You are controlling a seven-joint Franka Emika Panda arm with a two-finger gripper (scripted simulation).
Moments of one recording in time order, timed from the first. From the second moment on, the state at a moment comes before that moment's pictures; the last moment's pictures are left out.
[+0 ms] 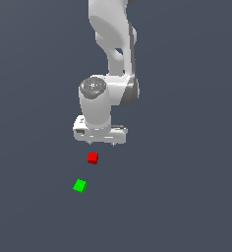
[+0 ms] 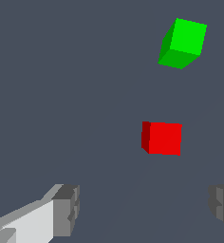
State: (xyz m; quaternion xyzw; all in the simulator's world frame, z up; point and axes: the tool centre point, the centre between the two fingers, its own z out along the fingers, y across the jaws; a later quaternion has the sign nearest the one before) arm 0.018 -0.061 0.127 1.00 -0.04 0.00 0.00
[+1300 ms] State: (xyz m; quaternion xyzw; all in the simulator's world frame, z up) arm 0.037 -0.111 0.042 1.00 -0.07 0.00 0.00
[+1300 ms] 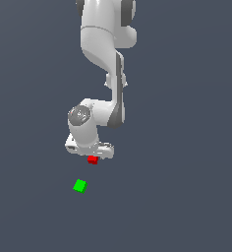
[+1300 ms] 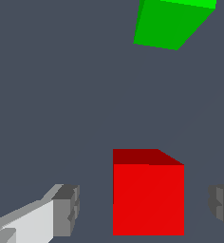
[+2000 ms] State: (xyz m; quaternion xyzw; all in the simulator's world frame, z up) arm 0.038 -0.111 0.020 1.00 -0.07 0.00 0.00
